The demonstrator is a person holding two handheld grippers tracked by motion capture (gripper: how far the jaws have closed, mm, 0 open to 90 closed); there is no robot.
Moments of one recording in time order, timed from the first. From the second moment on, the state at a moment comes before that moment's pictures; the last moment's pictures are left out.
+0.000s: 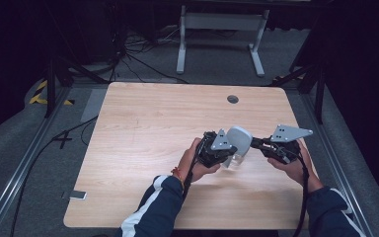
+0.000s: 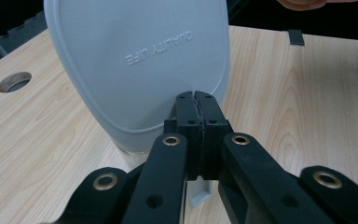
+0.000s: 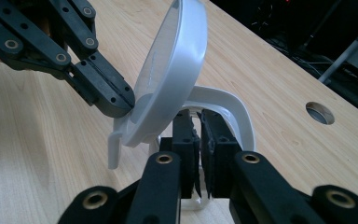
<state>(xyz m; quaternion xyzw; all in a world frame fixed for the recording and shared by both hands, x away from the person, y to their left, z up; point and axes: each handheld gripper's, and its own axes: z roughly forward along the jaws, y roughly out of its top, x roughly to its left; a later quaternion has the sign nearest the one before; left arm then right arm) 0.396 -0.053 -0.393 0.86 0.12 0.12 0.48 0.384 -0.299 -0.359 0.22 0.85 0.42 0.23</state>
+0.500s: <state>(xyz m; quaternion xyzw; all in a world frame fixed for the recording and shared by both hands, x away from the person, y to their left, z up) 0.373 0.000 -0.406 0.88 0.13 0.14 0.44 0.383 -0.299 -0.360 0.22 0.85 0.42 0.23</state>
